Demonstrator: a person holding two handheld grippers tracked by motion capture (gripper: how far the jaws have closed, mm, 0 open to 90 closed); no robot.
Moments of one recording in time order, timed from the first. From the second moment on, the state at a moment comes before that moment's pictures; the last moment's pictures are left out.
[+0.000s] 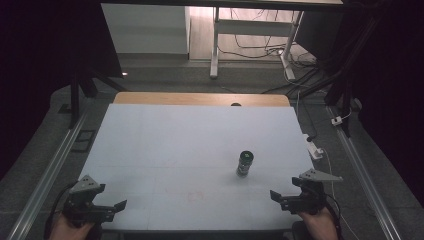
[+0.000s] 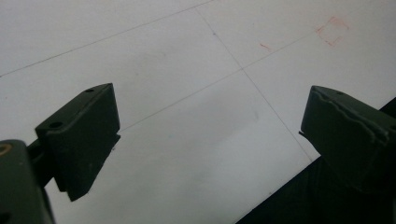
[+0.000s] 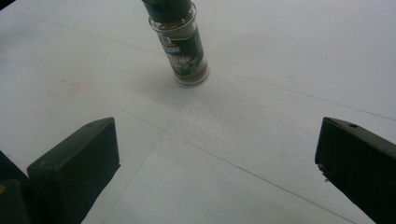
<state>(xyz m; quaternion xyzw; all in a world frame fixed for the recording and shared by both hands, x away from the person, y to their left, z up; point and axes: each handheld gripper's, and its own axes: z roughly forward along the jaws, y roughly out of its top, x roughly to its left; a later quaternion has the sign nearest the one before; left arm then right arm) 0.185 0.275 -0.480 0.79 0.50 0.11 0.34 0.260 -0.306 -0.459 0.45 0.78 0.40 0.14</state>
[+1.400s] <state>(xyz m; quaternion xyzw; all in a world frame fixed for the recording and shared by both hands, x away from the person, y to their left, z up) 0.184 0.276 -0.481 0.79 0.51 0.12 0.33 0.273 -0.283 -0.459 0.40 0.80 0.43 0.12</state>
